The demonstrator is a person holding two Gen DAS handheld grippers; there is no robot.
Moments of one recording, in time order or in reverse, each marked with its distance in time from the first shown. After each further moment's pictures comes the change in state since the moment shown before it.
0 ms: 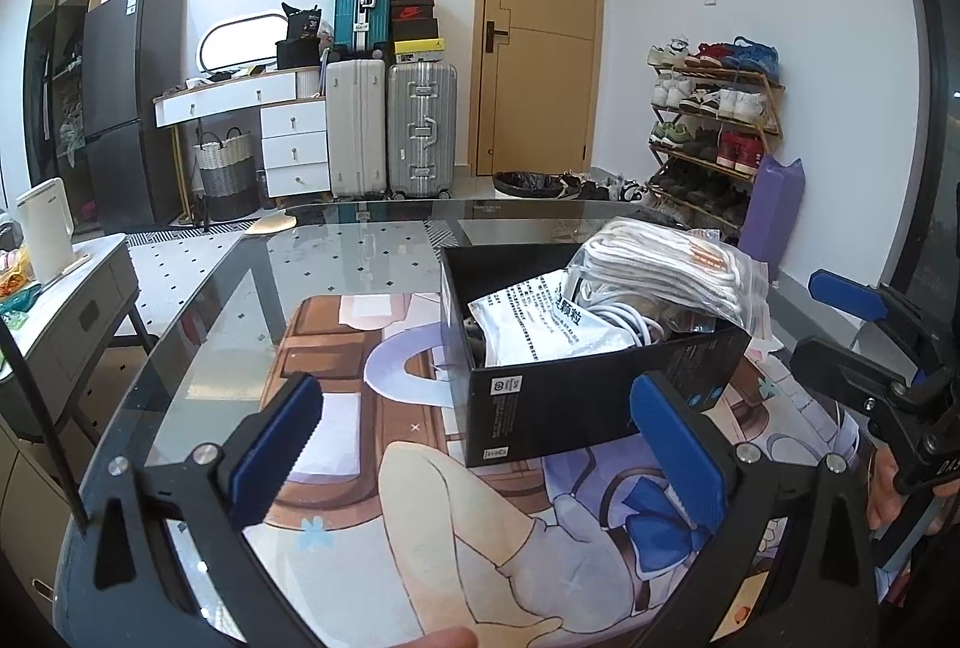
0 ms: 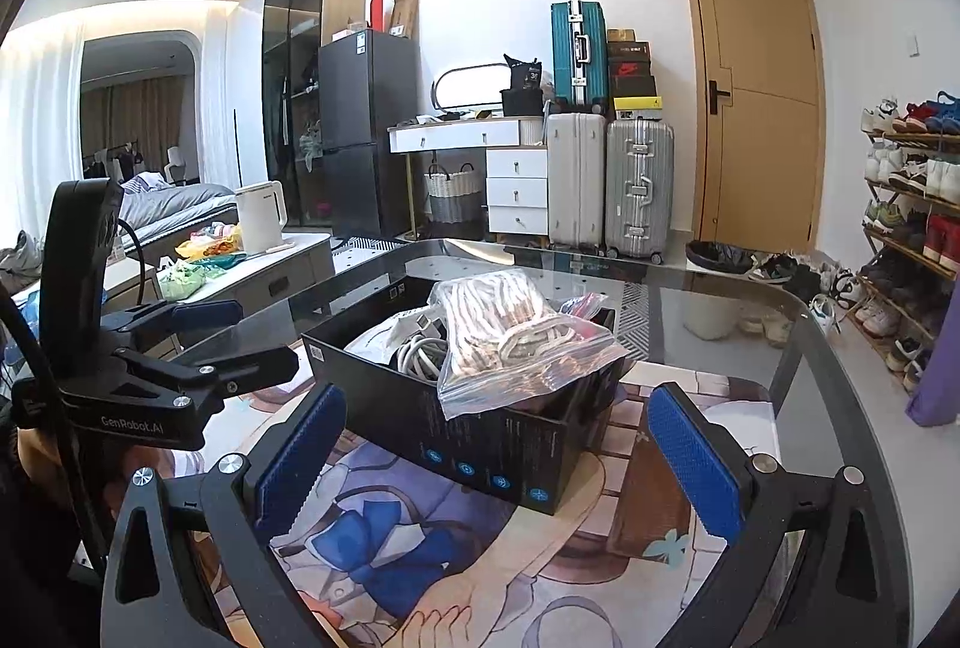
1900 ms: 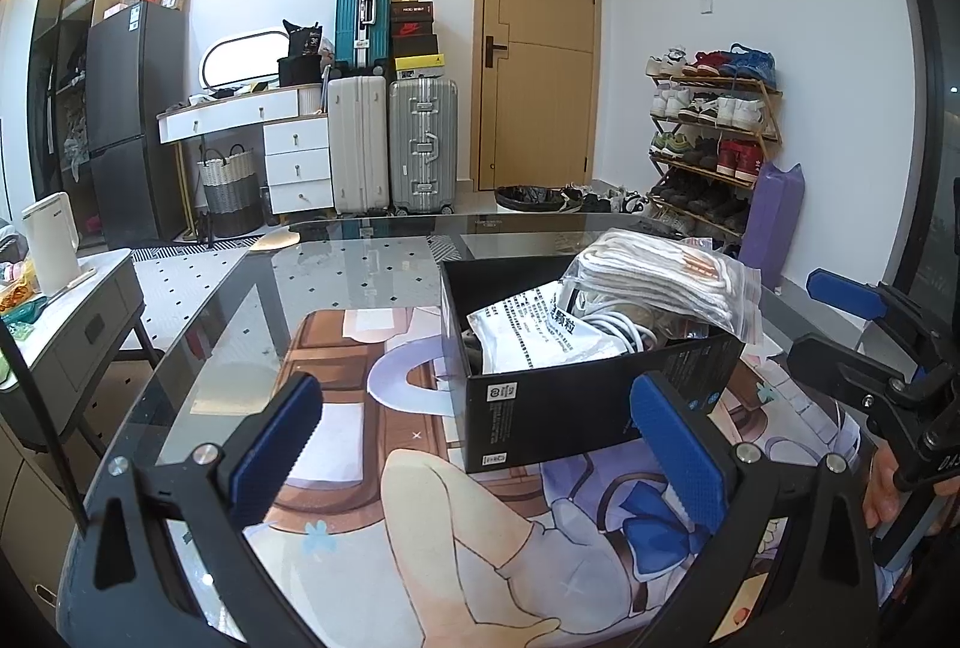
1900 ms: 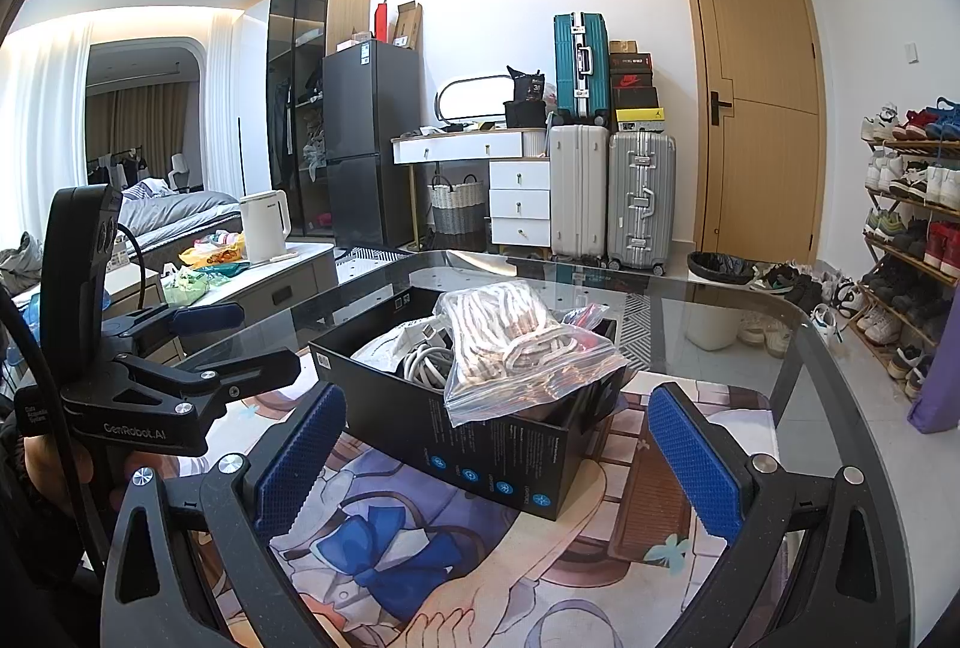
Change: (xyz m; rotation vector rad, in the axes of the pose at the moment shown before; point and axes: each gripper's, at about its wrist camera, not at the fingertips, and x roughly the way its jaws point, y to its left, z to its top) left arm -0.006 -0.005 -0.003 0.025 -0.039 0.017; right arm -0.006 0.002 -0.001 -0.005 -0.023 -0.005
